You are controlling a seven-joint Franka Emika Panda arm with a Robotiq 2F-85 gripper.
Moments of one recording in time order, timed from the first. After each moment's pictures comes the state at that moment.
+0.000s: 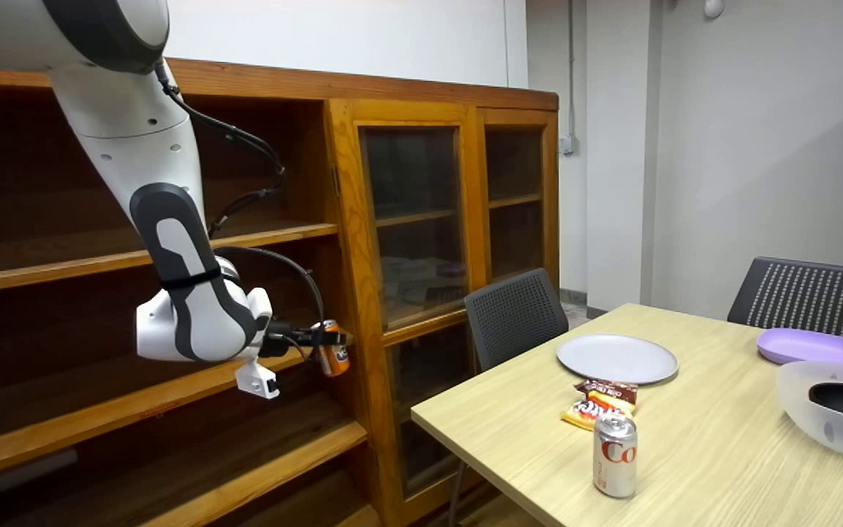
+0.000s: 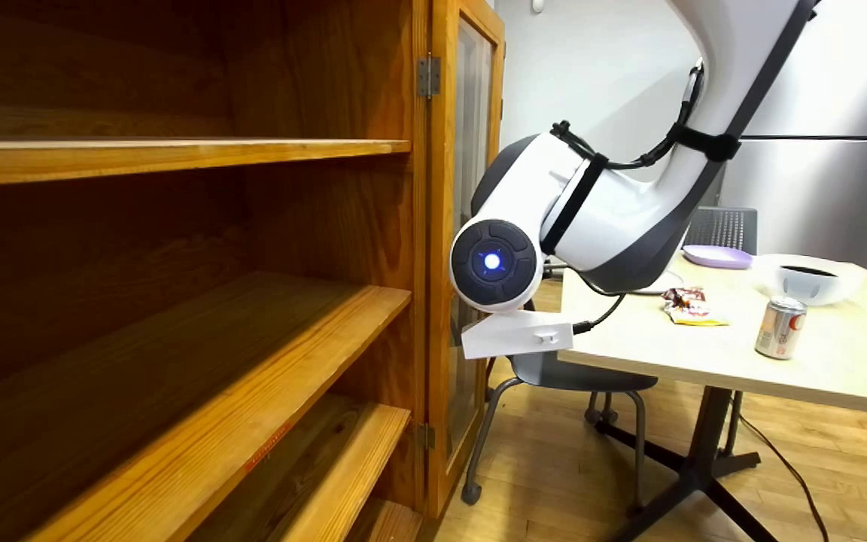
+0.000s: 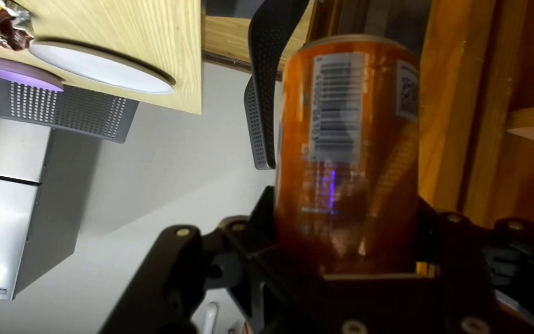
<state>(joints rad) 0.18 0.50 0.21 -2.19 -2.05 2.13 2.35</state>
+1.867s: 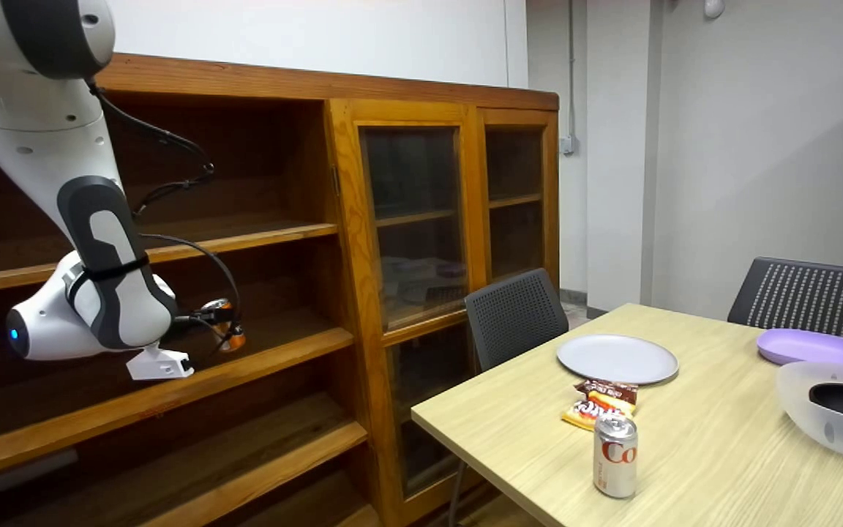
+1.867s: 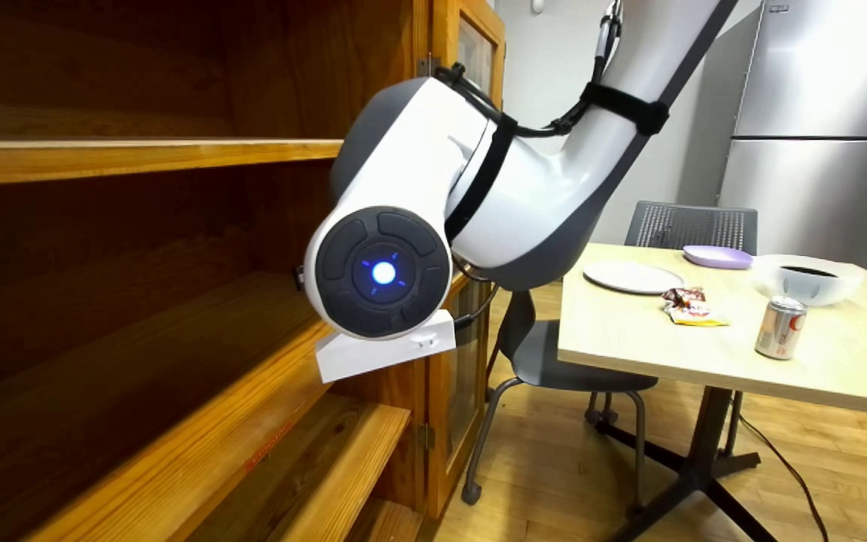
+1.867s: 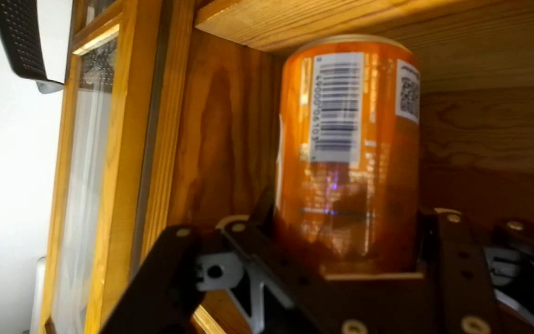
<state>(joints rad) 0.32 0.49 0.39 -2.12 -2.23 2.13 2.35</state>
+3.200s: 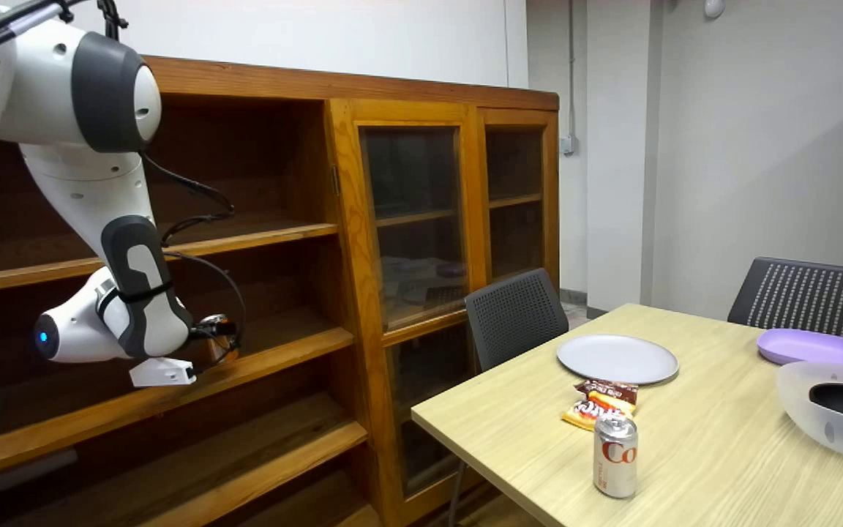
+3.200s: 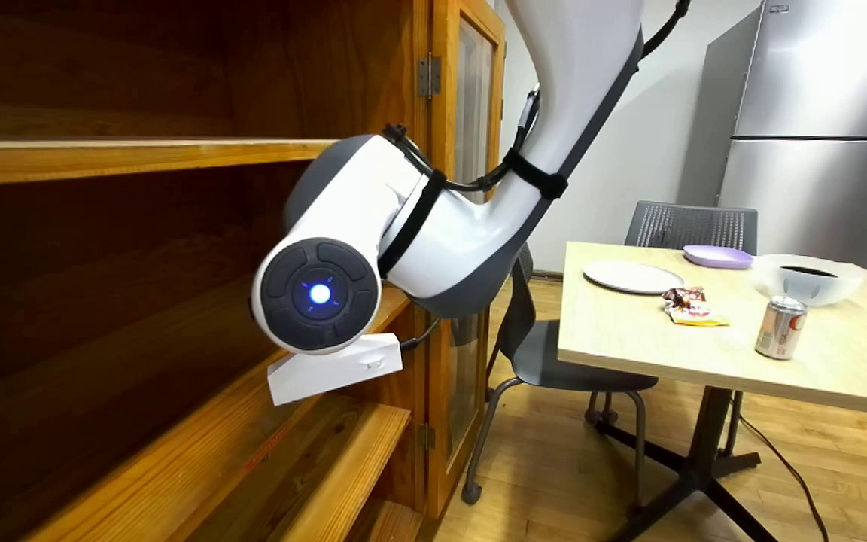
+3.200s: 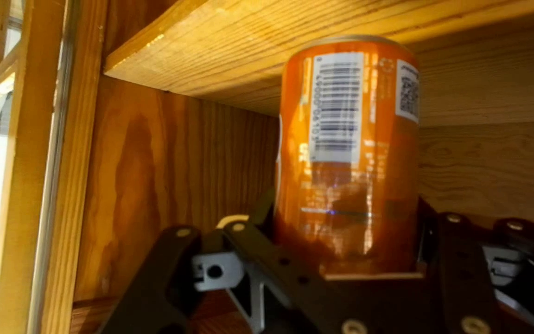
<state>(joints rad) 0.34 0.71 0.39 -1.87 -2.27 2.24 2.30</state>
